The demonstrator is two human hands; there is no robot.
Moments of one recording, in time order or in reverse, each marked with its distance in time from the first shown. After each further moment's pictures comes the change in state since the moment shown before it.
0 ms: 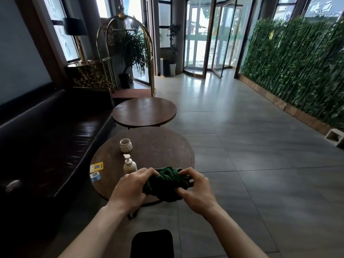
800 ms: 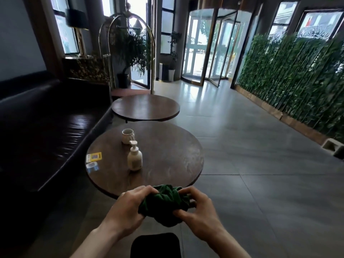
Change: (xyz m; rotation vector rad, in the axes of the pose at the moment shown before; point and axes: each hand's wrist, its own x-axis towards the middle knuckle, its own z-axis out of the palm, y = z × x) left_hand -0.088 -0.152 0.119 -0.259 -0.035 0.033; right_hand -0.032 0.104 0.157 0.003 -0.076 0.014
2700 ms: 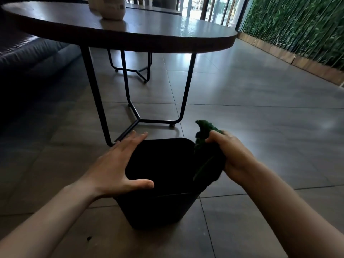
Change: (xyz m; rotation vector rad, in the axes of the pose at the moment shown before) left_hand -0.127 -0.361 0.394 0.100 -0.176 -0.024; right_hand 0.034 0.454 0.219 0.576 0.153 0.427
